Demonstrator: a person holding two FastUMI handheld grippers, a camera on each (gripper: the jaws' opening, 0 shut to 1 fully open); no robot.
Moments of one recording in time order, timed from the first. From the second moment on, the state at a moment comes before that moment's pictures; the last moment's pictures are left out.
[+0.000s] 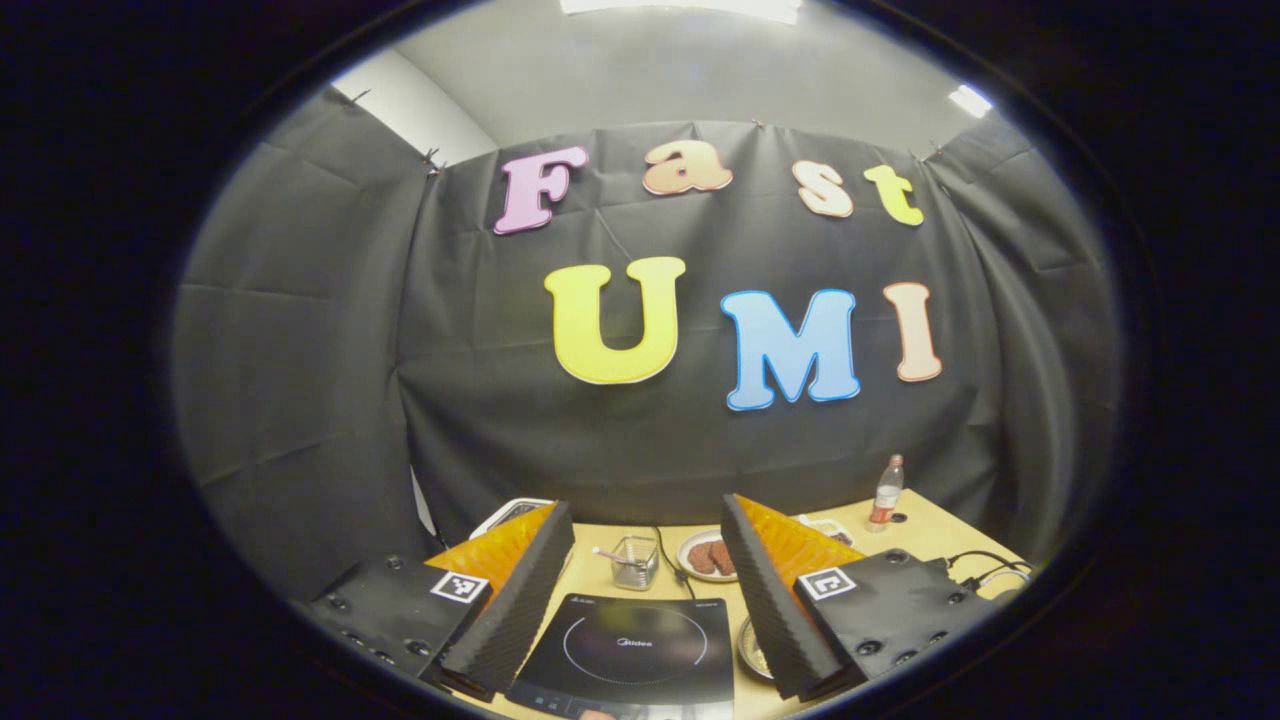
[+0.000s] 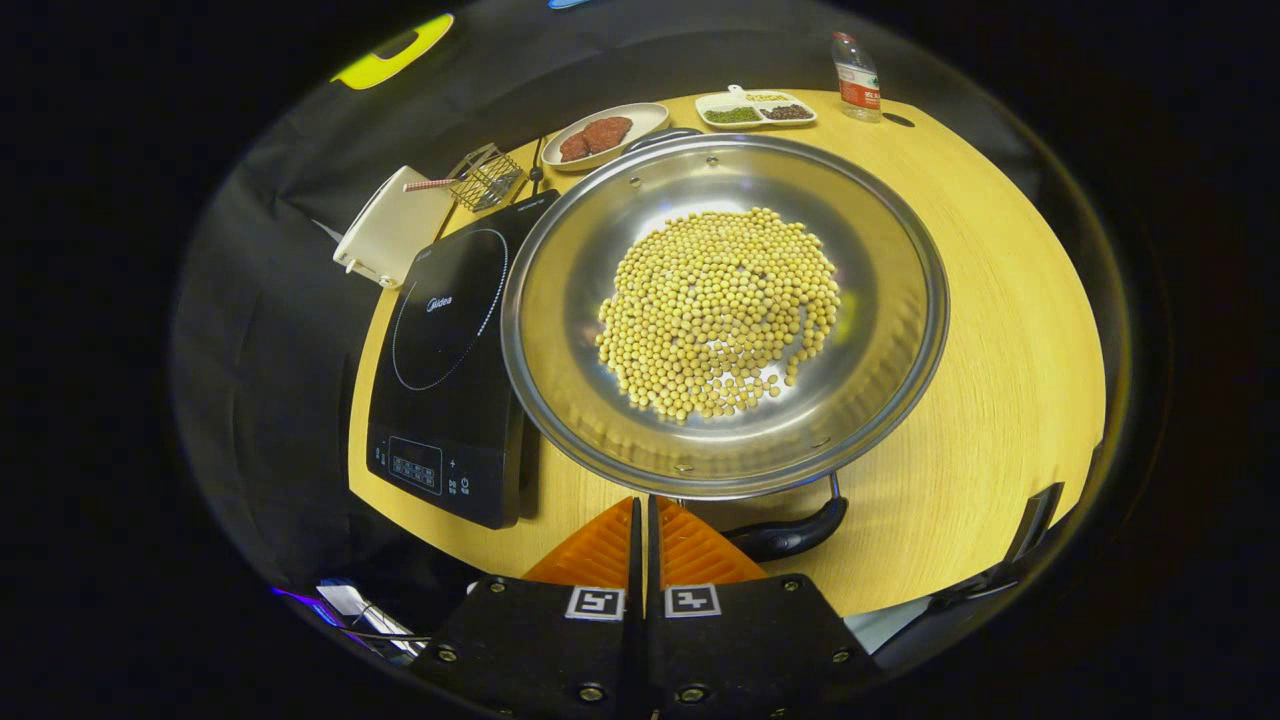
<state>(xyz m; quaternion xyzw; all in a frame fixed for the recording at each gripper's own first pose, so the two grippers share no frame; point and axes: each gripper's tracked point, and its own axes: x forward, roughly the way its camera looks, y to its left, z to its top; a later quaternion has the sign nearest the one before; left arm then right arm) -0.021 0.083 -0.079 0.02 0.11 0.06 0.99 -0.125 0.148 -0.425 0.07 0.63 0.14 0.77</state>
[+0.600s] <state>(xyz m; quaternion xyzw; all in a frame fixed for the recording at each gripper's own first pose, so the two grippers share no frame) -0.017 0.058 -0.077 0.02 0.10 0.05 0.99 -0.117 0.110 -0.423 0.08 0.62 0.10 0.77</state>
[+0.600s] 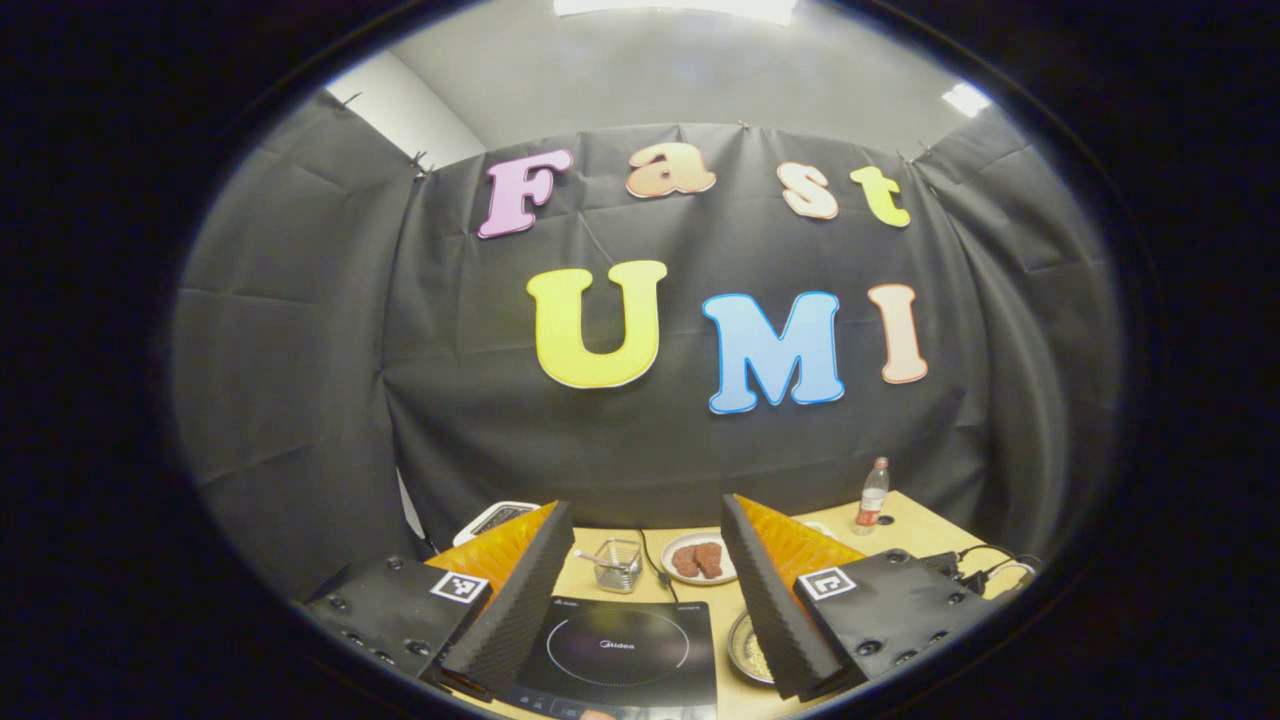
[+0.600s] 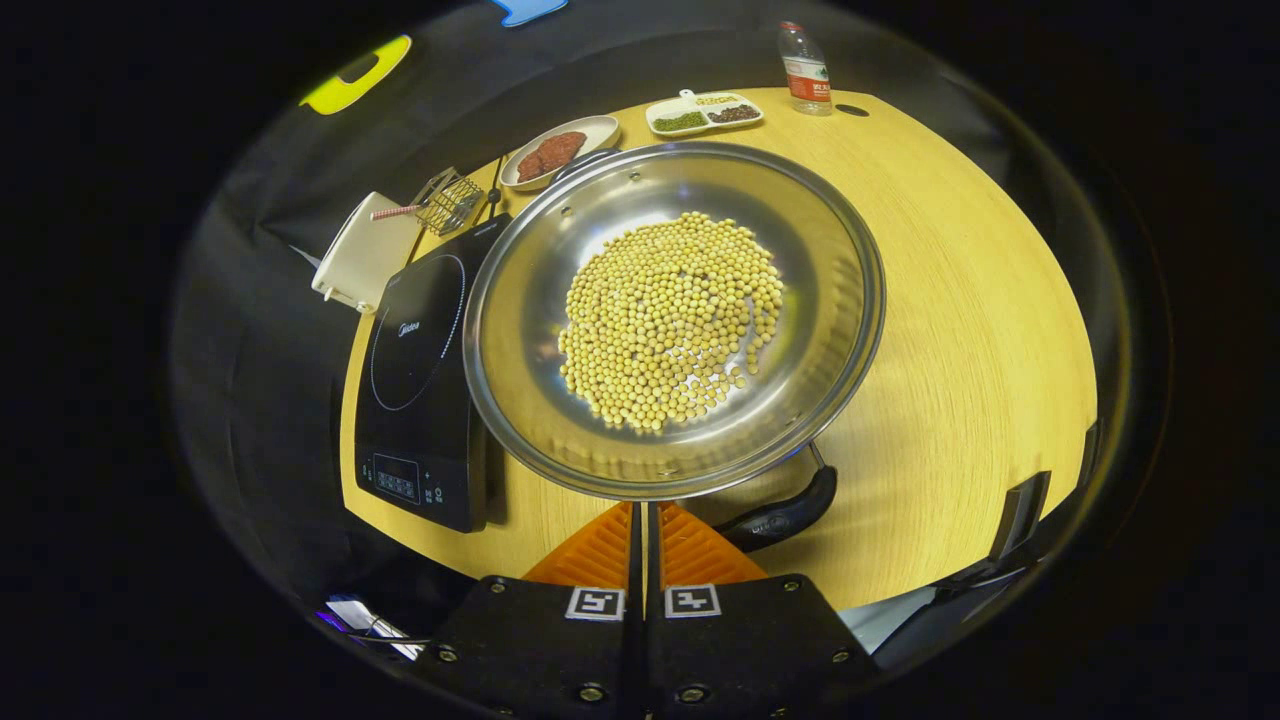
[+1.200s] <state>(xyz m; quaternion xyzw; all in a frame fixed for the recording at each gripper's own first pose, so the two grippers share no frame) -0.008 0.034 -0.080 0.02 0.11 0.03 0.99 -0.105 0.067 -0.424 0.06 0.62 0.07 0.78</state>
